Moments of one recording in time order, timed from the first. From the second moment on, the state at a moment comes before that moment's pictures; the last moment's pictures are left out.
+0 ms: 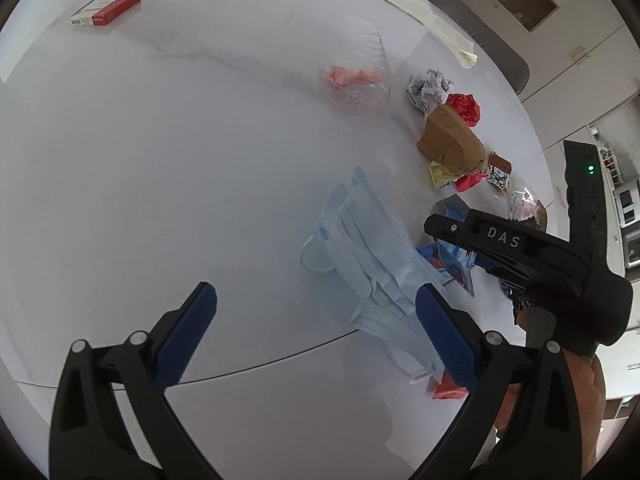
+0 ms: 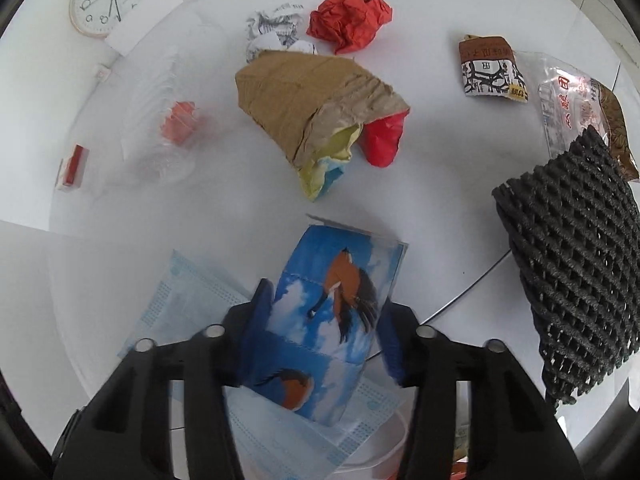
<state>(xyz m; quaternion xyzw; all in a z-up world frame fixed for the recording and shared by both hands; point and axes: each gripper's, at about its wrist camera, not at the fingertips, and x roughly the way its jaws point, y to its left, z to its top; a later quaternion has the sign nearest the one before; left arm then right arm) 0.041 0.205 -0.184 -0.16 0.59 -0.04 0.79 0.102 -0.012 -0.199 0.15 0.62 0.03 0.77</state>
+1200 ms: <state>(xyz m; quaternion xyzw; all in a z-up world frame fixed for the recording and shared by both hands) 0.055 0.143 -0.093 -0.12 0.51 -0.06 0.85 -0.082 -0.267 -0.079 0.15 0.46 -0.13 0.86</state>
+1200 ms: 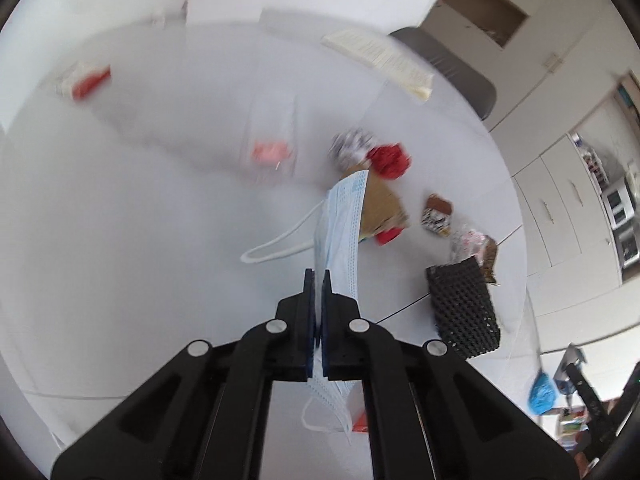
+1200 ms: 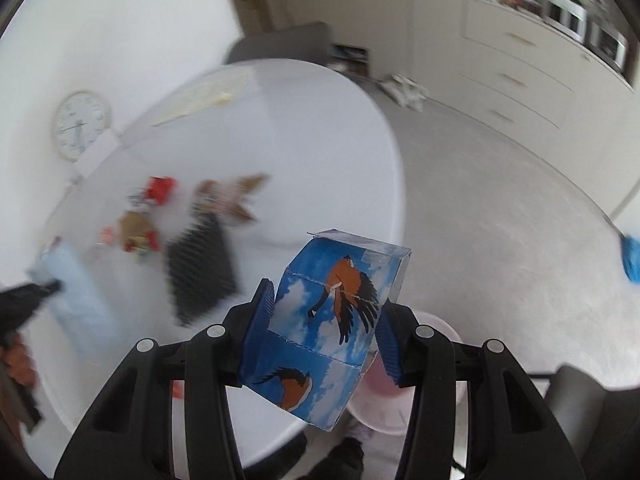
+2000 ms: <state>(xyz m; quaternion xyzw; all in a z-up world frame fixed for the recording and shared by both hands) -0.060 -0.175 -0.083 0.07 0.53 -0.34 0.78 -0.173 -0.398 -0.250 0.23 0.55 -0.19 0.78</state>
